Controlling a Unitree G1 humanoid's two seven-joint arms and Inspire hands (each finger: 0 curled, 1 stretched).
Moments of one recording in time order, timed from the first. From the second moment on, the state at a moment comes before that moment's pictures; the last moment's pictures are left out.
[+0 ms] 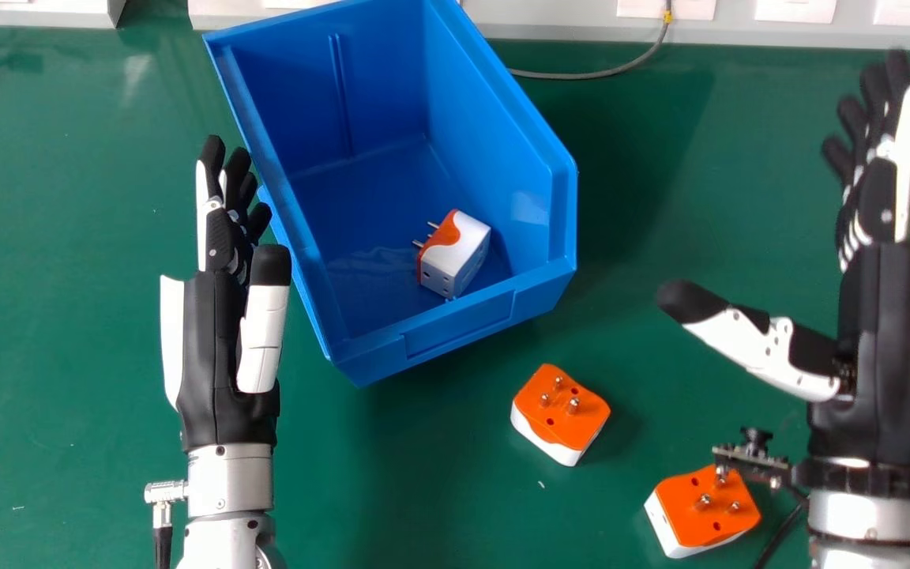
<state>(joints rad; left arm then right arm) -0.07 0.01 0.11 0.62 0.00 -0.93 0.02 0.26 -0.10 0.02 -0.08 -0.28 -0.58 -0.34</state>
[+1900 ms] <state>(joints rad) -0.05 0.01 0.11 0.58 -0.04 -0.89 -0.03 0.61 -0.43 -0.03 -0.97 -1.10 -0.04 0.71</state>
